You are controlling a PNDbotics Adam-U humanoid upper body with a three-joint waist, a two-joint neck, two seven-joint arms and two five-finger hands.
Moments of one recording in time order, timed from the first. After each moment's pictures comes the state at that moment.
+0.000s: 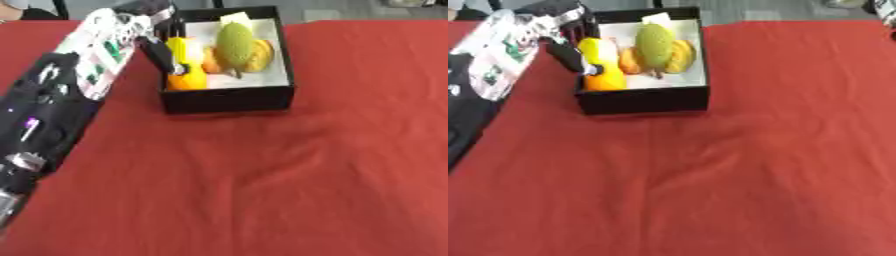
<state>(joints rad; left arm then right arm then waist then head) -1.20 0.28 -0.30 -0.94 -0.94 0.14 -0.37 -0.42 -0.75 -0.04 -1.98 -0.48 0.19 -0.24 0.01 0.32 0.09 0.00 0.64</state>
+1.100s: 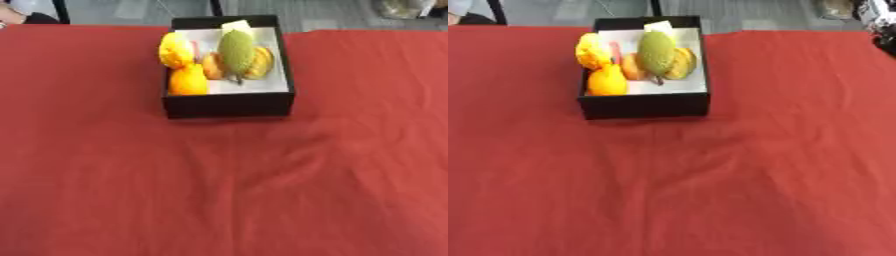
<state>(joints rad) -0.70 0.55 0.09 -1.66 0.11 0.20 0.46 -0.36 -0.75 -0.08 -1.98 -0.48 0.14 -0.30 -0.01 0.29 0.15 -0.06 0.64</state>
